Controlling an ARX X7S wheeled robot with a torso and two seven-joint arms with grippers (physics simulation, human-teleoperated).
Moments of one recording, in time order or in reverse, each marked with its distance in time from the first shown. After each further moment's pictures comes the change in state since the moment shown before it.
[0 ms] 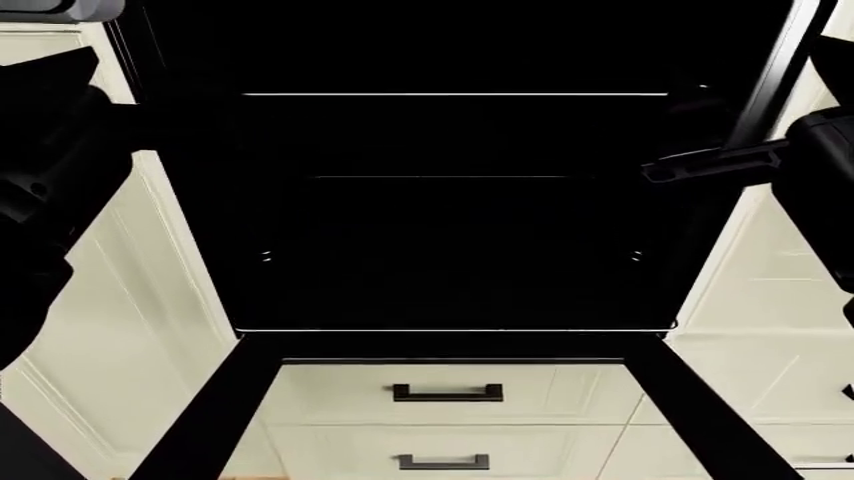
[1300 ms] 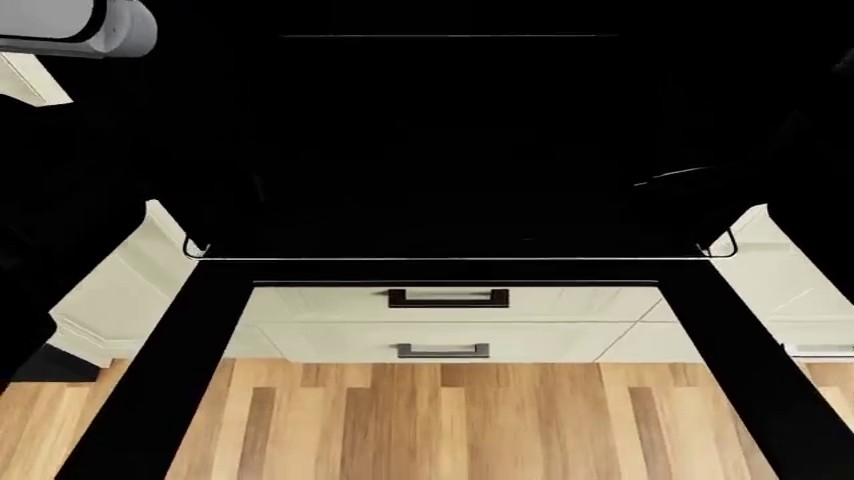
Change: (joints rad) left arm -0.085 -0.109 0.195 0.004 -0.483 0.144 -0.345; right arm 0.072 0.066 -0.105 0.060 0.315 -0.089 0.188
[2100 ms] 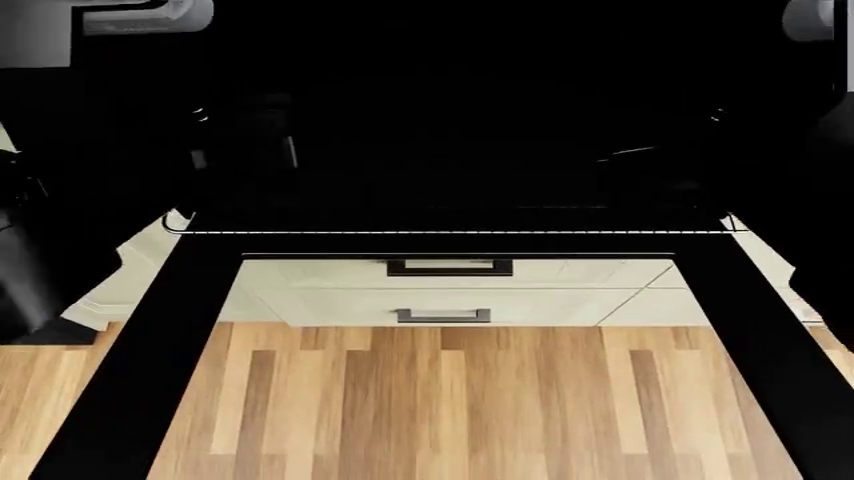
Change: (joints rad) left arm -0.027 0.069 0.083 -0.217 0.146 0.010 0.162; right arm 0.004 -0.088 -0.072 0.174 -0.121 -0.009 -0.111
